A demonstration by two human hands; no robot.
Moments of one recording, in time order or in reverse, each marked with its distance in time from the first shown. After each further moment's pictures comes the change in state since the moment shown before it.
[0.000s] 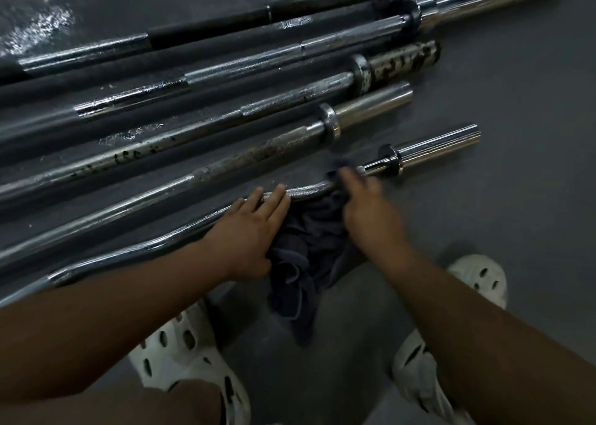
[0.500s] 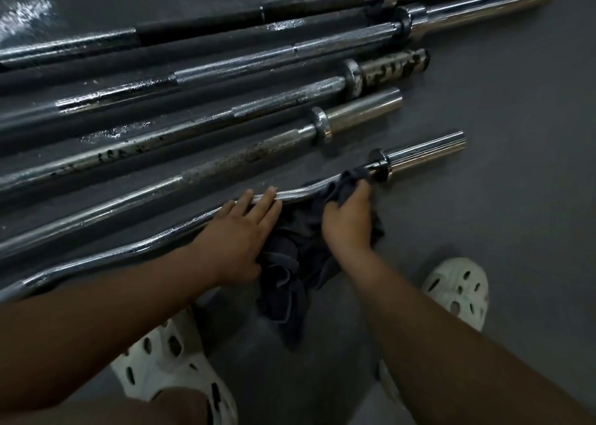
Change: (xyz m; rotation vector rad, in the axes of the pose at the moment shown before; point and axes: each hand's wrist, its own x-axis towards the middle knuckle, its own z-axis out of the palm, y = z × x) left_hand 0.001 0.000 0.003 0.016 0.022 0.011; right_hand -0.005 -0.037 0.012 0.602 0.172 0.406
